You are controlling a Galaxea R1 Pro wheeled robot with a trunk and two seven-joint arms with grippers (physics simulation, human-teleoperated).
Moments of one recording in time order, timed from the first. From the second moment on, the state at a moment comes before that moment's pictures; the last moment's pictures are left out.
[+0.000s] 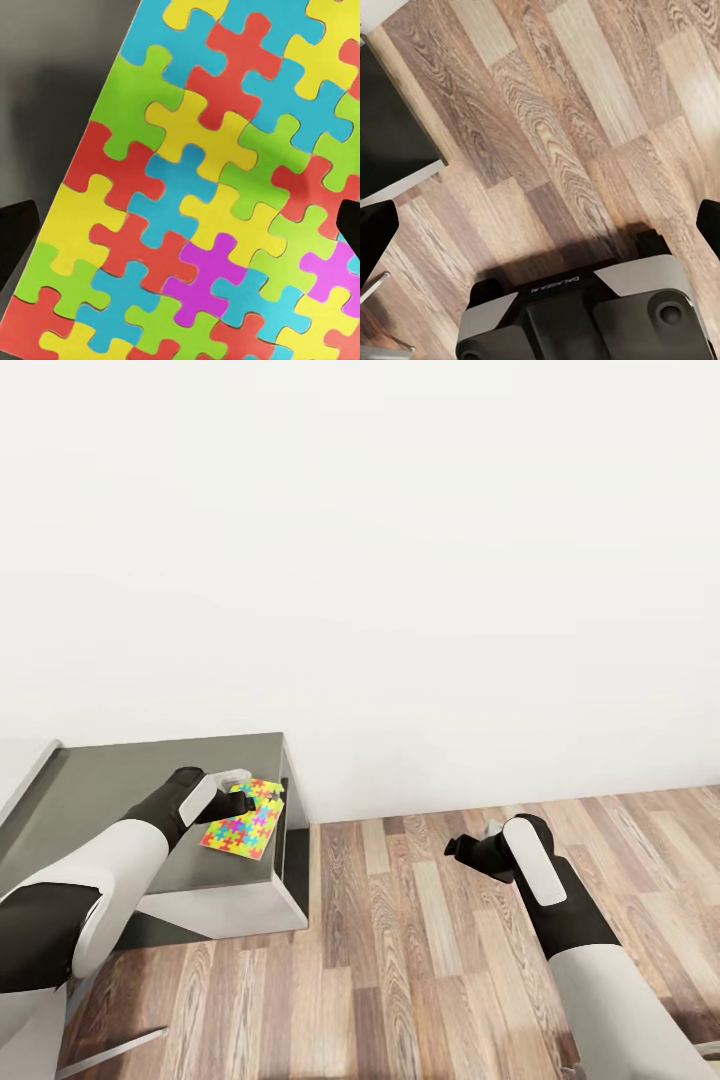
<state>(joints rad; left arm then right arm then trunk) -1.18 0.12 -0.17 -0.33 0.44 0.72 0.16 -0.71 -0.02 0.03 -1.14 -0.98 1.00 -0.78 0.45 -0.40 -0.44</state>
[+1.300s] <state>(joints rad) -1.18 0.13 -0.17 -0.36 0.46 0.72 0.15 -0.70 -0.02 0.03 -1.13 -0.97 0.98 -0.78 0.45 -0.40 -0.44</state>
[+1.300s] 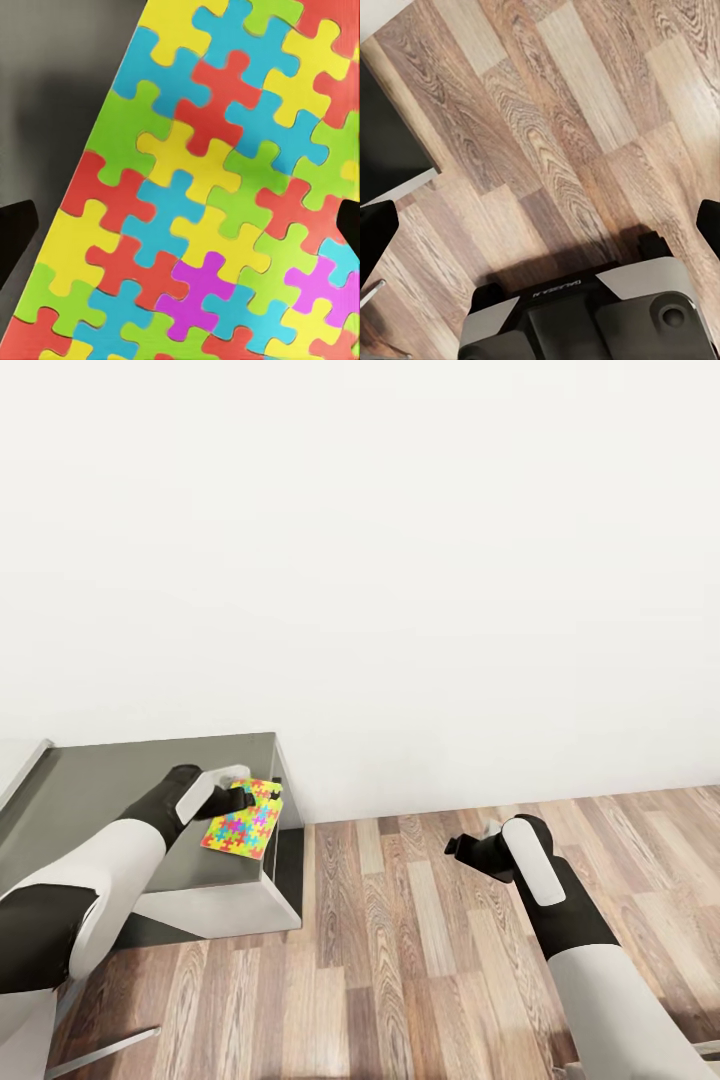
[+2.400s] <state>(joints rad) -1.17 0.28 -0.06 -0.47 0.49 0.89 -0.24 -0.70 -0.03 0.03 -1.12 -0.98 0.96 -0.74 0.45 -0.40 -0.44</state>
